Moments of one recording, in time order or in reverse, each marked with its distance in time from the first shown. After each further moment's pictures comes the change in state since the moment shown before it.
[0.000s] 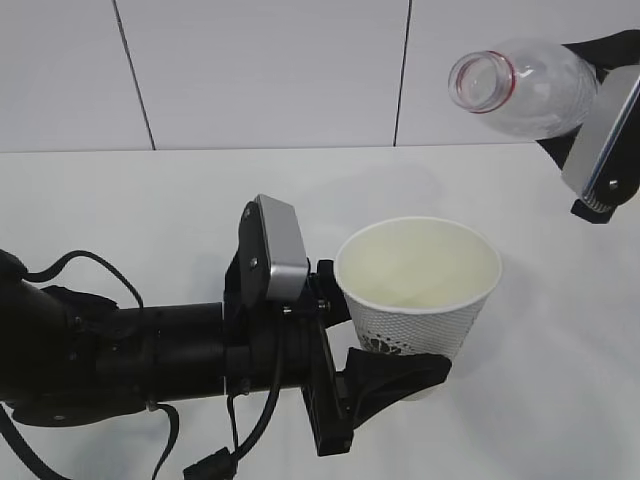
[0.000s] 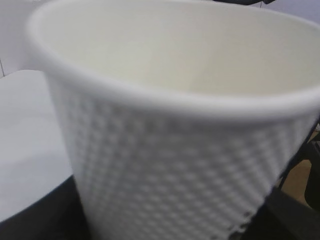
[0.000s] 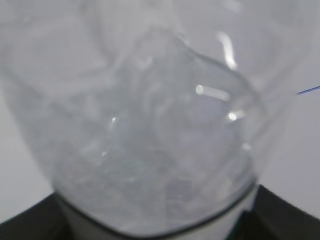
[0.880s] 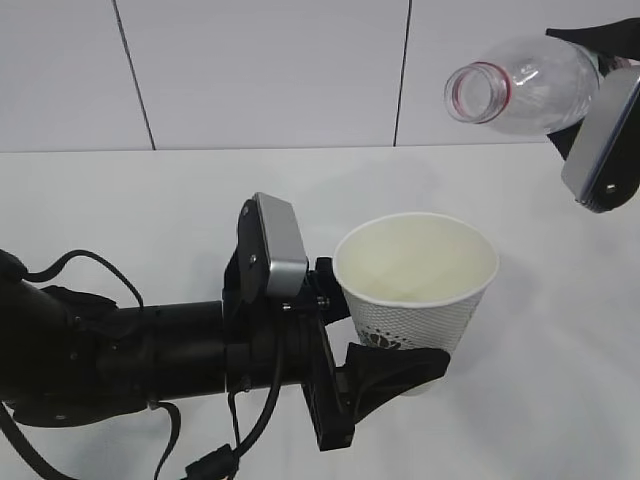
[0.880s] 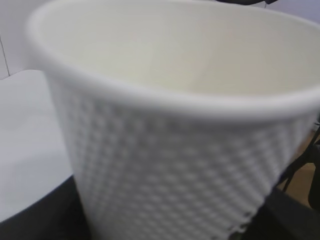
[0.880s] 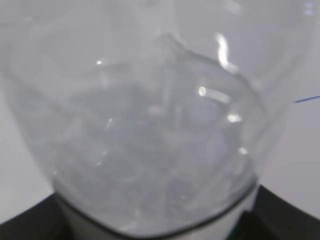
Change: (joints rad) left arm 0.000 0.000 0.000 -0.016 0.000 0.000; right arm 0.000 0.000 0.000 0.056 -0.038 -0.151
